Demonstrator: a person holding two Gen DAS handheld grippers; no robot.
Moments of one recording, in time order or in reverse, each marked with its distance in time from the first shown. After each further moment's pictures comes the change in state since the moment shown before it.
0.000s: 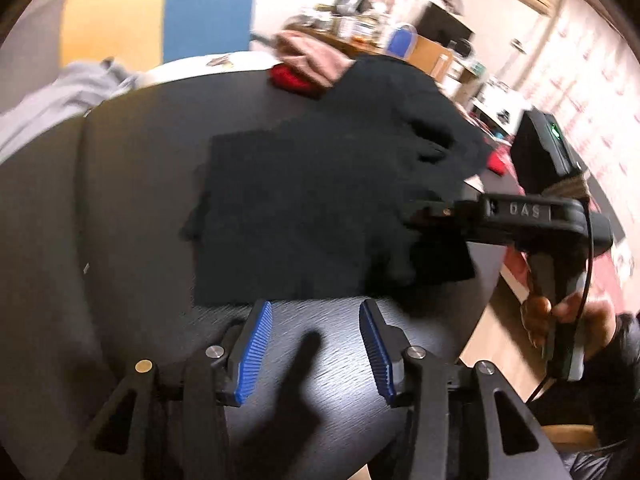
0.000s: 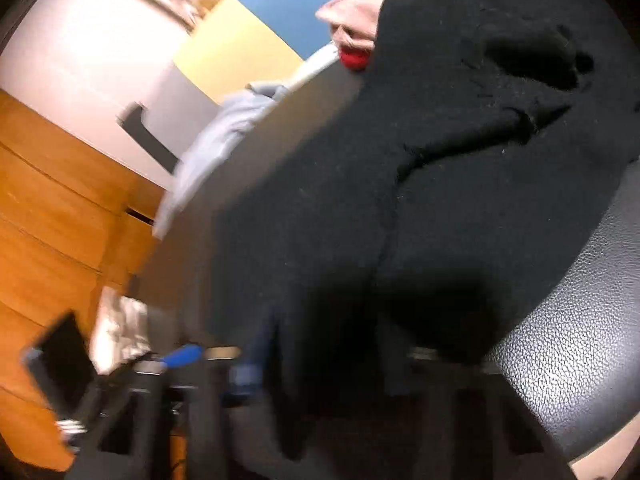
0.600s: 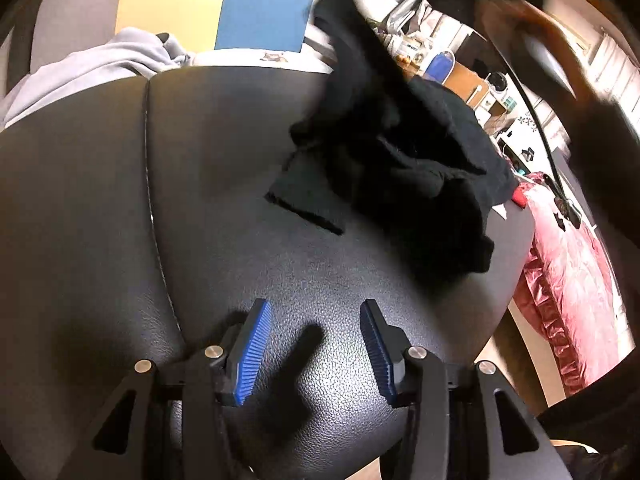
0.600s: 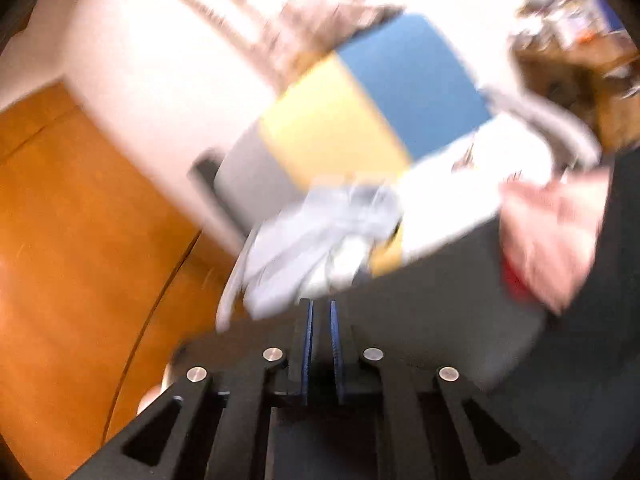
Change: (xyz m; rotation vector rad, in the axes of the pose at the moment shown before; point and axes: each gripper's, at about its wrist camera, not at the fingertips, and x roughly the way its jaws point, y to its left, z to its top) left arm -0.018 0.041 -0.022 -0.126 -0.043 0.025; right arm 0.006 0.138 0.224 -0.137 -0.275 0.181
